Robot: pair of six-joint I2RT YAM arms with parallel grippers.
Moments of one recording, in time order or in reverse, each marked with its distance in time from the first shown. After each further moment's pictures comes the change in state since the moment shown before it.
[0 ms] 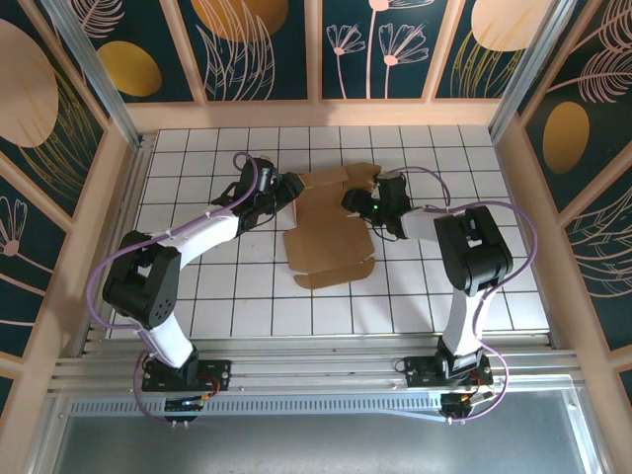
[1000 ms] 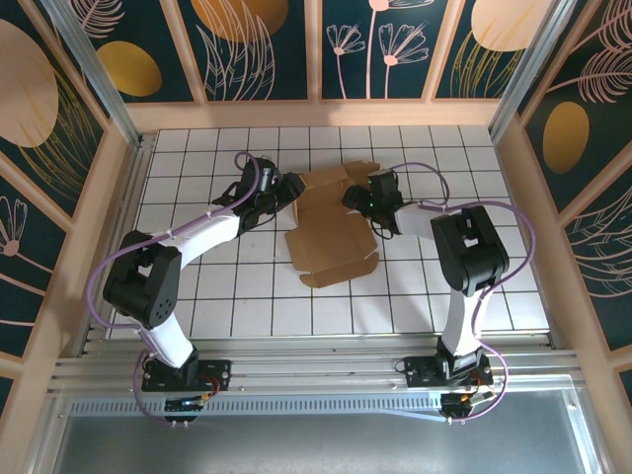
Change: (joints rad) left arm -0.006 0.004 0.006 -0.004 -0.003 0.008; right arm 0.034 0.010 0.065 -0.132 0.229 -0.016
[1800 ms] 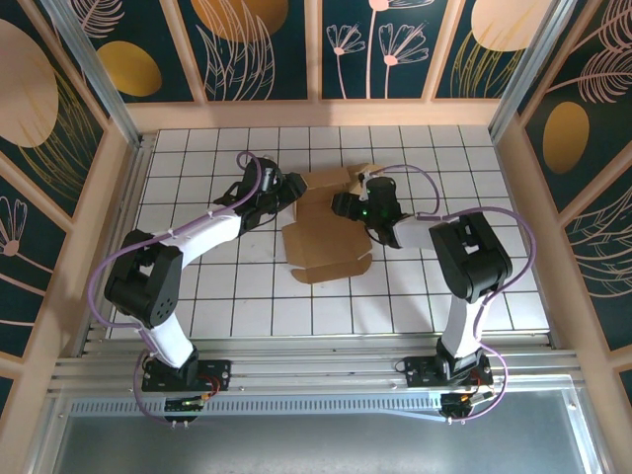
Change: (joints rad) left arm -0.009 0.008 0.008 0.001 0.000 0.011; right arm 0.052 -0.051 -0.134 0.315 -0.135 -0.223
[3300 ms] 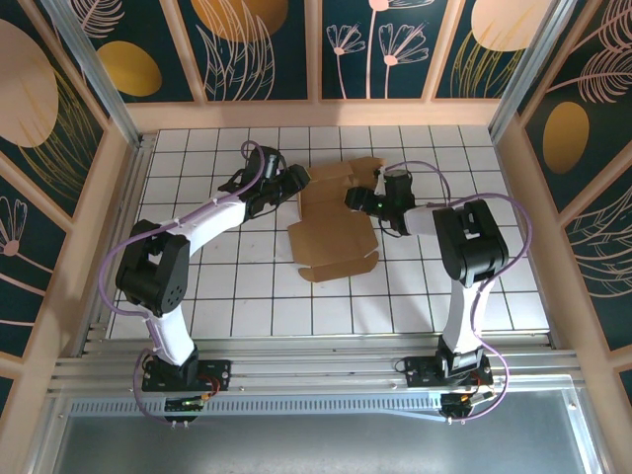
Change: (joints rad) left arm 0.022 0.091 0.152 -0.108 0.031 0.023; right arm -0.143 0.120 0.099 -0.082 -0.165 0.017
